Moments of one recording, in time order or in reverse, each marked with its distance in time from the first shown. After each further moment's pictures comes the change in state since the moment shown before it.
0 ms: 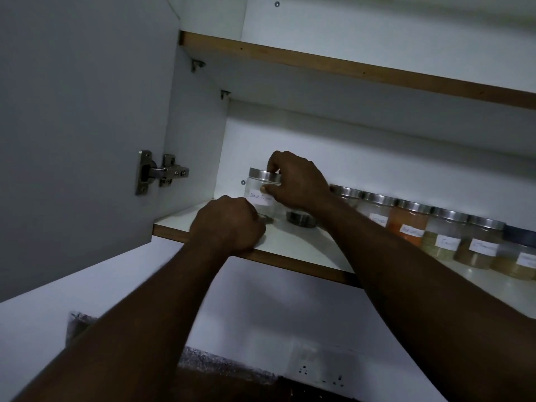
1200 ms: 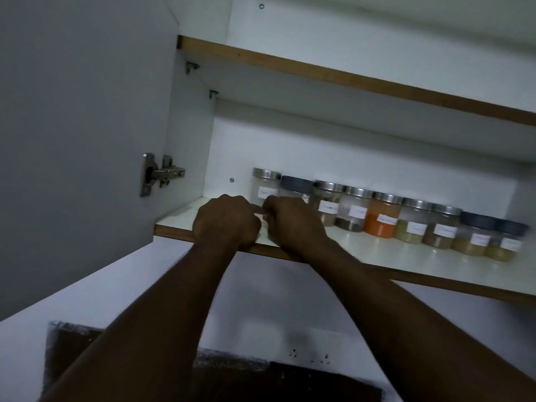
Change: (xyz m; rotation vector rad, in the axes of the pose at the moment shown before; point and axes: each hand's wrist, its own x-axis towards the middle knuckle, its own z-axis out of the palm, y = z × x) left_hand -0.006 0.009 -0.006 0.068 -0.034 -0.078; right_hand -0.080 -0.050 0.004 -0.040 -0.153 0.224
